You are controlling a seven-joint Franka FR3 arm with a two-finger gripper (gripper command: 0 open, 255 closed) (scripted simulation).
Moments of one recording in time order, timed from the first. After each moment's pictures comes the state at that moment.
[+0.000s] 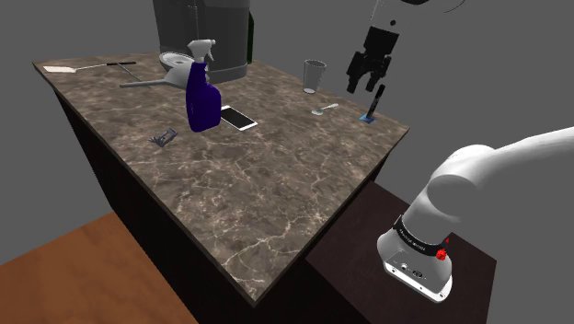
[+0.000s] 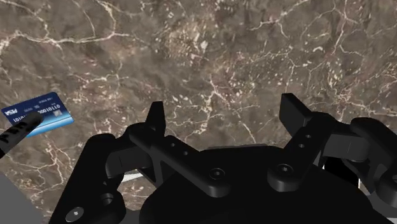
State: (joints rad) arm -0.07 -0.69 -0.09 -2.39 0.02 1.70 0.01
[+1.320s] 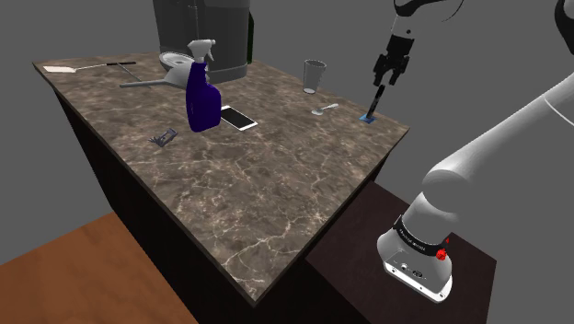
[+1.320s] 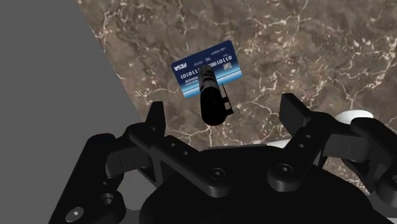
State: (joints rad) arm -0.21 -0.29 -0.42 -2.10 -0.12 1.78 -0.34
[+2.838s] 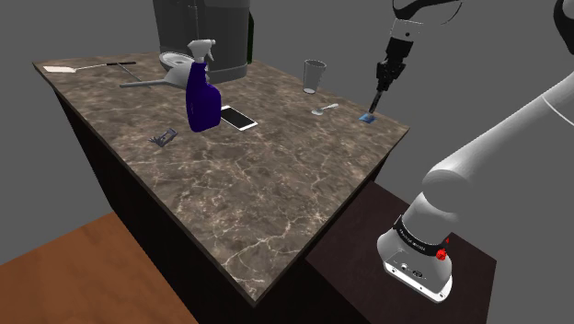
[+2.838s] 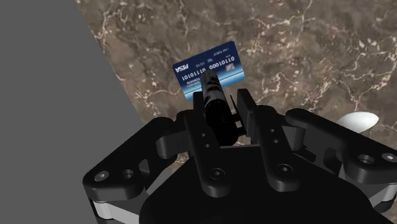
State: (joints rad) arm -0.21 -0.29 -0.42 -2.12 -0.12 1.80 -0.34
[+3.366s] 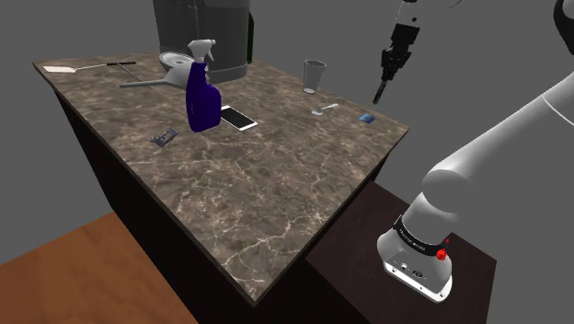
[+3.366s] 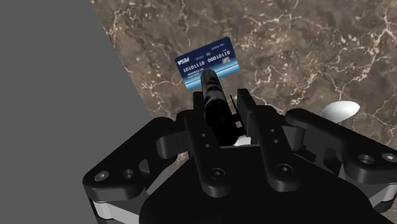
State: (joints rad) arm -0.21 -0.29 -0.41 -2.01 -0.12 1.70 -0.35
